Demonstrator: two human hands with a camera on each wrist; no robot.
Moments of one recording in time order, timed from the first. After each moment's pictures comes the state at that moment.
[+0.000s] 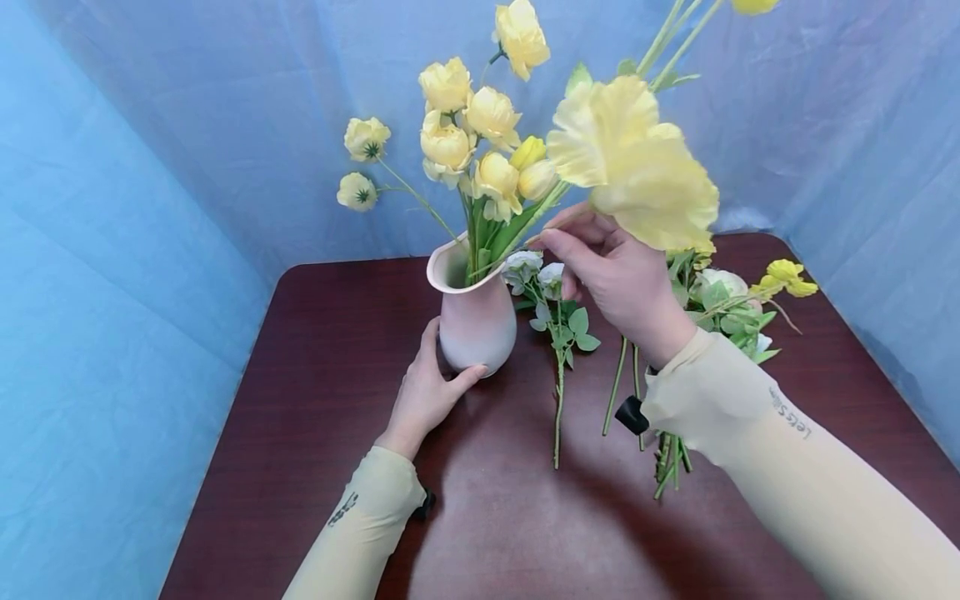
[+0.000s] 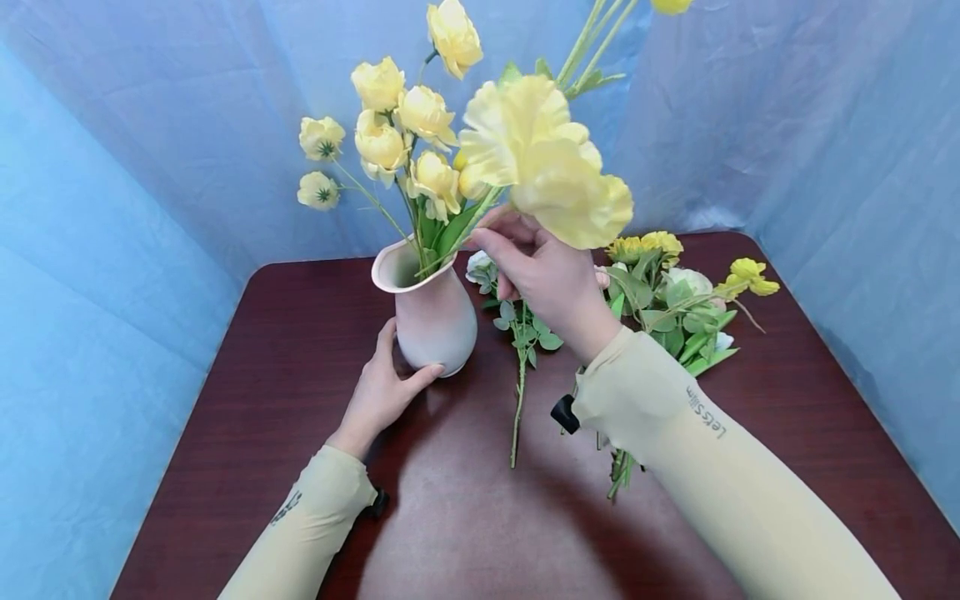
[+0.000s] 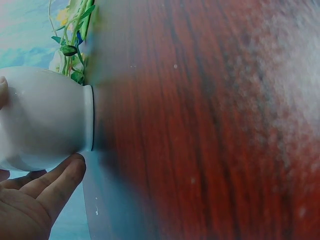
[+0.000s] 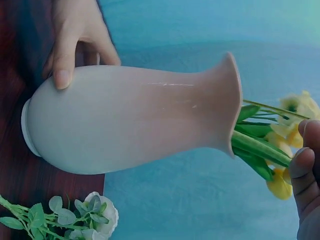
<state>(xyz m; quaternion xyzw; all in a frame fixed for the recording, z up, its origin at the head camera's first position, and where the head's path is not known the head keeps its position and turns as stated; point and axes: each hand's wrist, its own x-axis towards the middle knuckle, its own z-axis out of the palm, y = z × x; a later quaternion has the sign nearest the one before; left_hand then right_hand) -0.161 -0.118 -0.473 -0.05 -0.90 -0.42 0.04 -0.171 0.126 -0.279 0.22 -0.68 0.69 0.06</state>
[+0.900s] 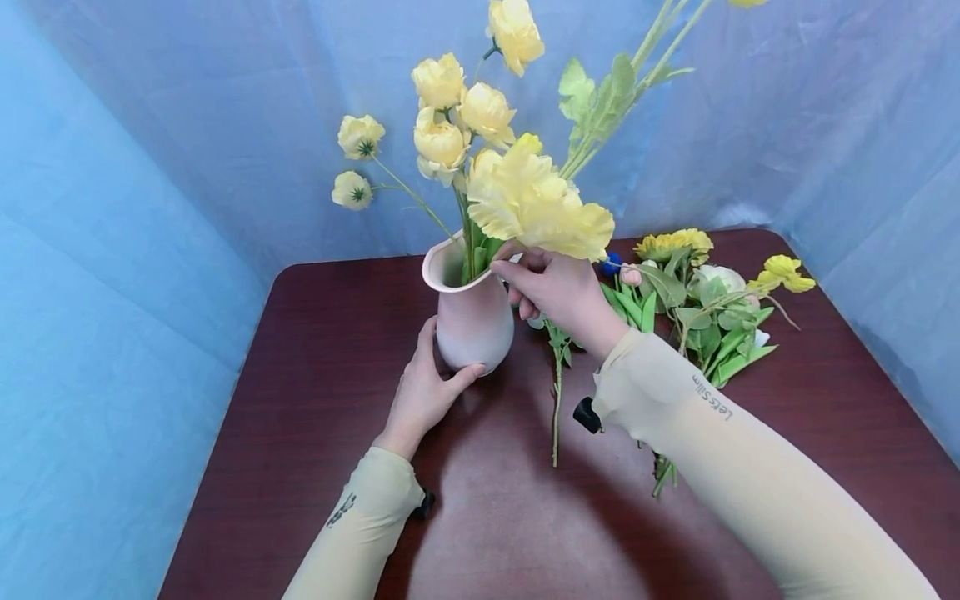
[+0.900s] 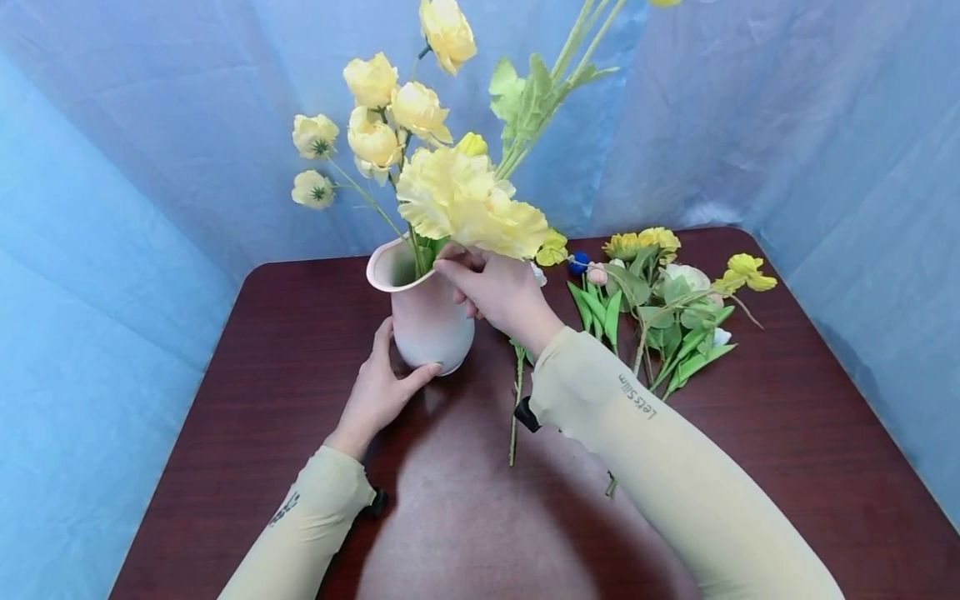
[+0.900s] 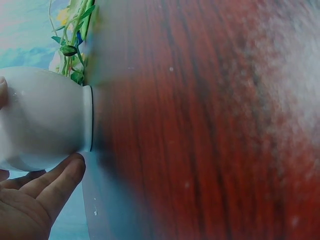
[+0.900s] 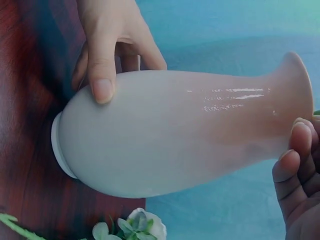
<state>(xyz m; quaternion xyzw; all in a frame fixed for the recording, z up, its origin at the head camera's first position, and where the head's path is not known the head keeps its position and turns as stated) -0.161 -0.117 -0.474 -0.05 -0.90 -0.43 0.05 -0.196 0.096 -0.319 0.14 -0.80 0.59 -0.03</state>
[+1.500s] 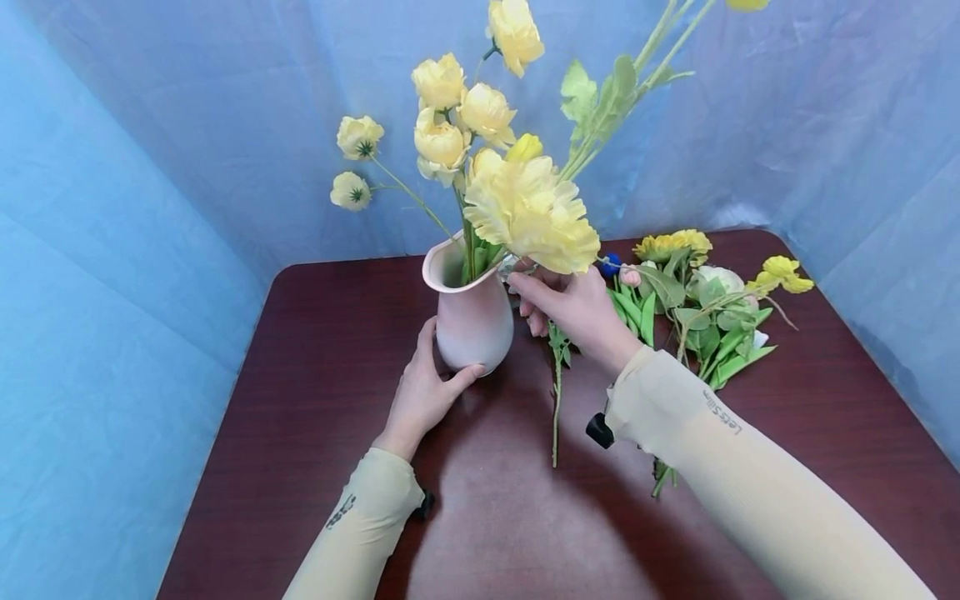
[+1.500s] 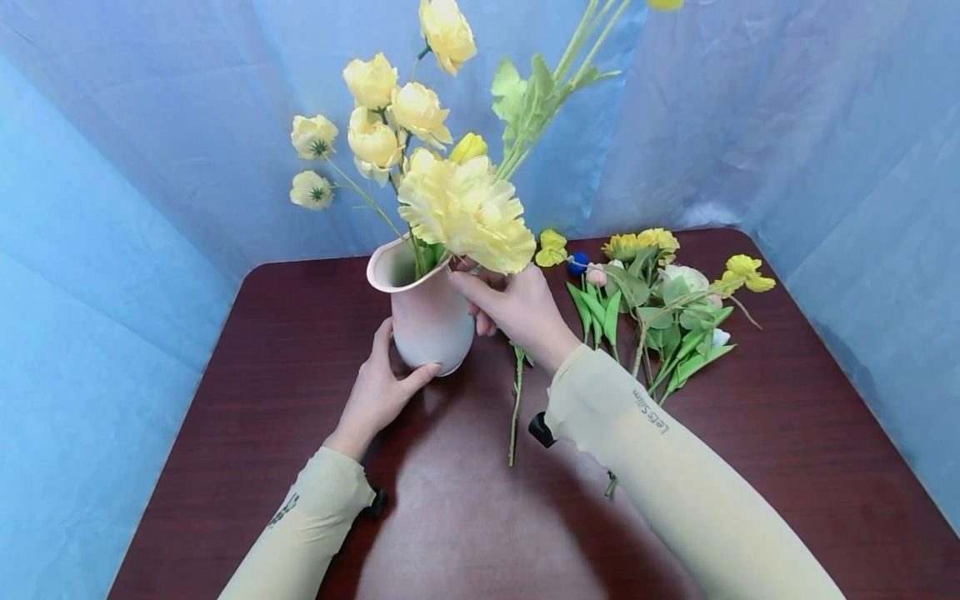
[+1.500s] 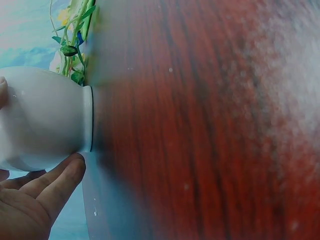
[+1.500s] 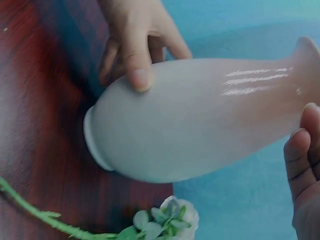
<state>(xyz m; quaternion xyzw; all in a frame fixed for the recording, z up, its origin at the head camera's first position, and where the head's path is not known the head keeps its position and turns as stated) -0.162 -0.117 -0.473 -0.05 -0.90 -0.43 0.04 -0.177 0.108 -0.326 0.18 -0.74 0.65 0.00</state>
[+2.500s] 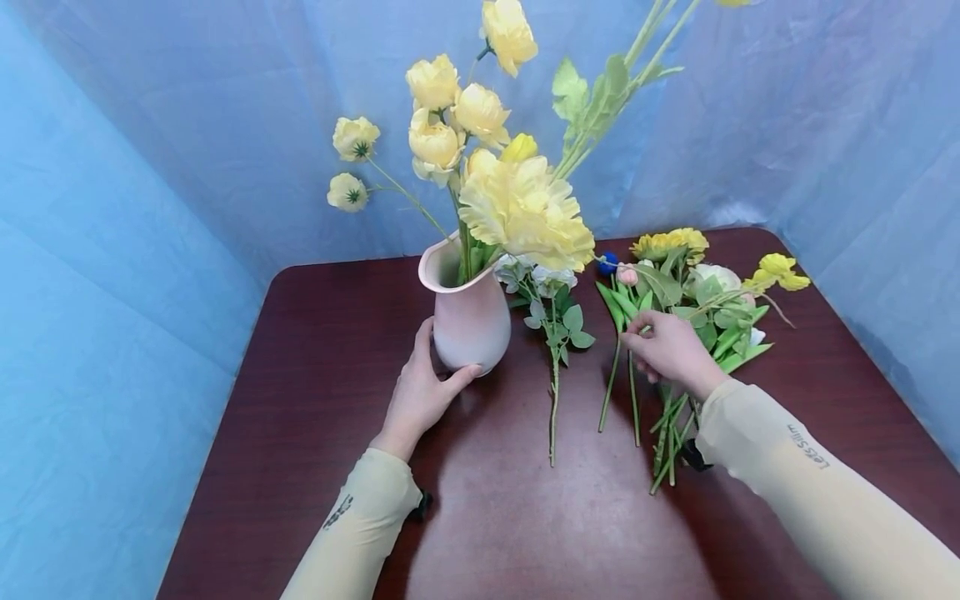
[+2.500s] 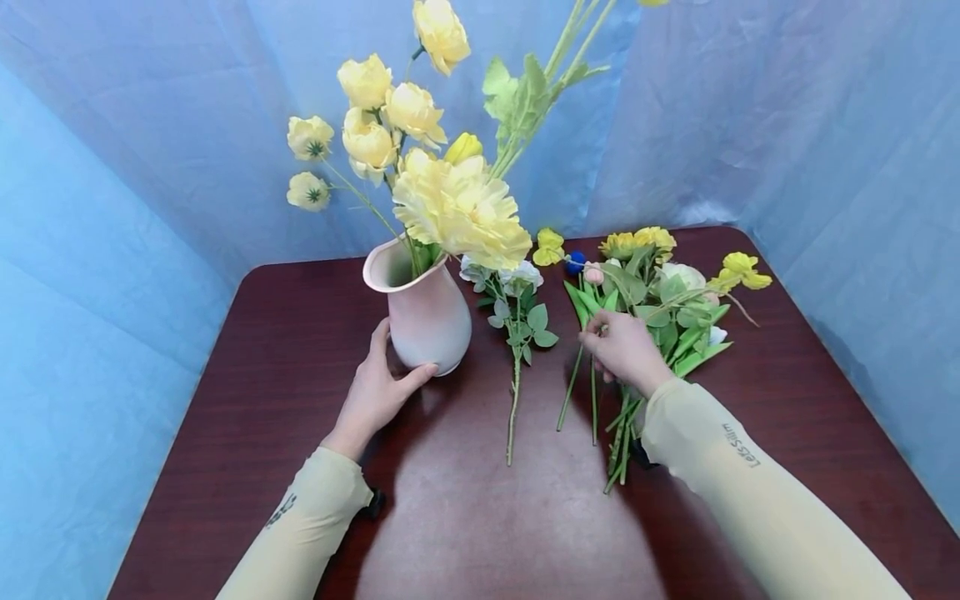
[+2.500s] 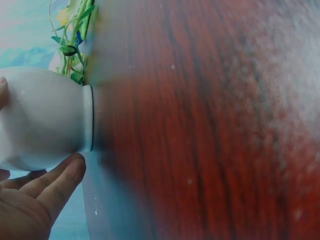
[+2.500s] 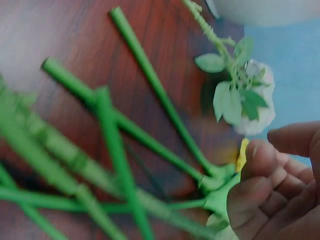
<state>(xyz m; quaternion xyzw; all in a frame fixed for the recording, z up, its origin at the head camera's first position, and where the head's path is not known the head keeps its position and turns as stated) -0.161 -0.117 -0.473 -0.05 -0.90 -0.43 0.04 -0.183 0.249 -0.430 0.01 -0.92 0.37 -0.12</state>
